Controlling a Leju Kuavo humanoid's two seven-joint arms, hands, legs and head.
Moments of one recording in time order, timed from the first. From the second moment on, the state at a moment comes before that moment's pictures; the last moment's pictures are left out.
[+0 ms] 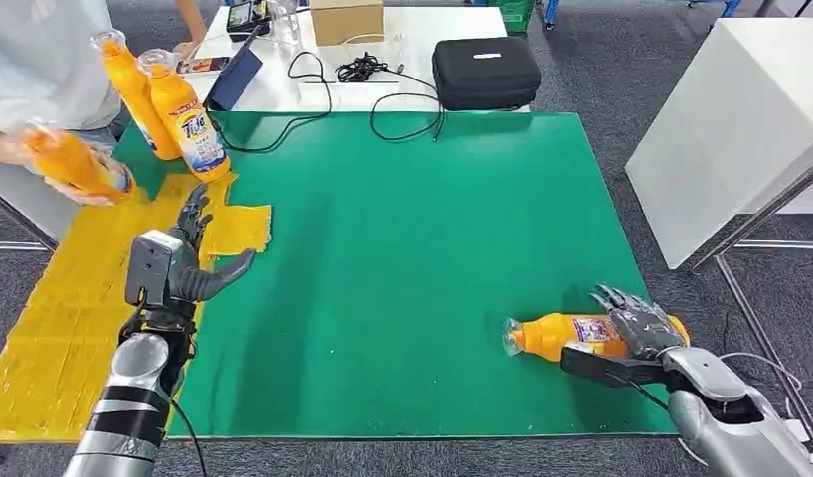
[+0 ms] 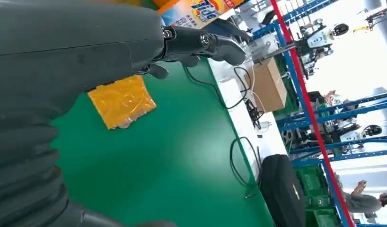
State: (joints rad) left arm -0.30 0.01 -0.07 -1.25 -0.16 0.05 -0.34; right arm -0.19 -0.61 0.40 -1.22 0.91 0.15 -0.01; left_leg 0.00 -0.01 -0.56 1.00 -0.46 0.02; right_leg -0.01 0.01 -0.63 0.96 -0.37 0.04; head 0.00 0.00
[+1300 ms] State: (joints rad) left arm -0.27 -0.02 -0.11 -1.30 -0.14 0.00 -0.30; right arm -0.21 -0.21 0.25 -1.18 0.72 -0.24 -0.11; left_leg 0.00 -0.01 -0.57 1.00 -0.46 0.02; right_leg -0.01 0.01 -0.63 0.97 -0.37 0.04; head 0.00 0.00
